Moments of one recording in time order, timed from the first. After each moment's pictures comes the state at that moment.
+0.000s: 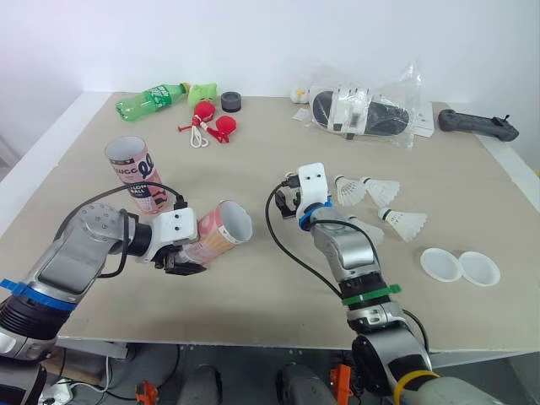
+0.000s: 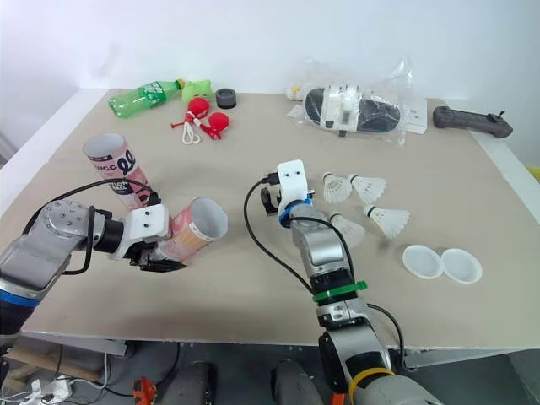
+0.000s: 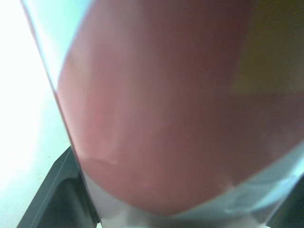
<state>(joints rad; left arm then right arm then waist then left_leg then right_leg) -0.48 0.89 -0.22 -0.17 -0.11 0.49 -1.23 -0.76 -0.03 0.04 0.38 0.04 0.49 0.04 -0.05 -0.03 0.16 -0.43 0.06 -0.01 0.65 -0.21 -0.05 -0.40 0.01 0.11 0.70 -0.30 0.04</state>
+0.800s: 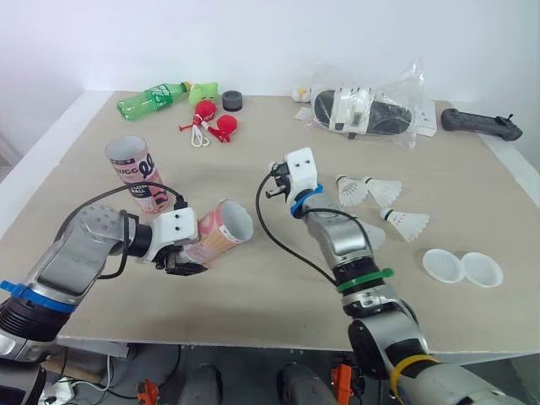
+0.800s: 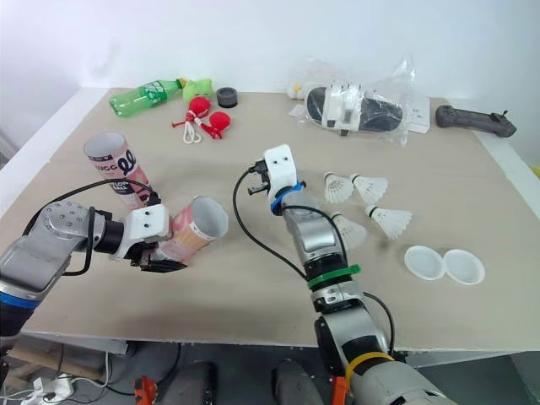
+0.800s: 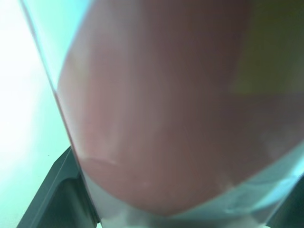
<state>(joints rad) -0.48 0.88 -0.22 -0.18 -0.12 0.51 -1.22 -0.81 -0.11 0.11 0.33 0.05 0.40 0.27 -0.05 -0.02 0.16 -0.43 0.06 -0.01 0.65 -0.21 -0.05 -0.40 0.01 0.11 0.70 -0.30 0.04</state>
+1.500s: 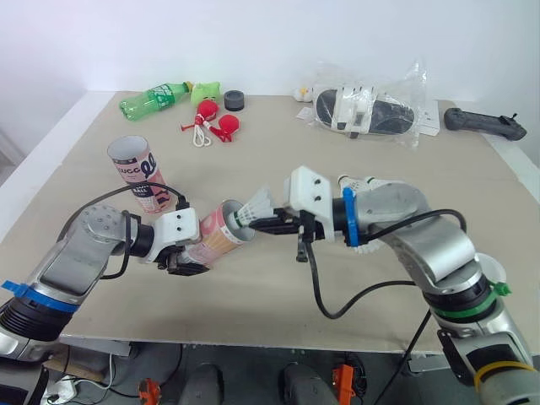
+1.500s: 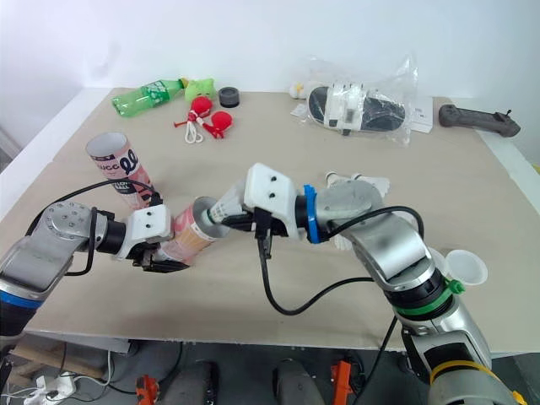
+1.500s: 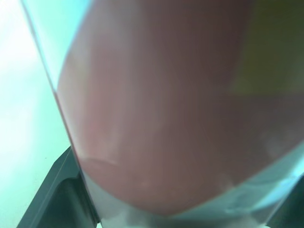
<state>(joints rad) -0.48 0.87 -0.22 -0.17 -0.12 0.50 -1.22 -0.74 -0.59 0.33 -0.45 0.35 0.74 0.94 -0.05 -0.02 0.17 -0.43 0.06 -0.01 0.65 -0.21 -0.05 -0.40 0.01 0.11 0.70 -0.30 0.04</state>
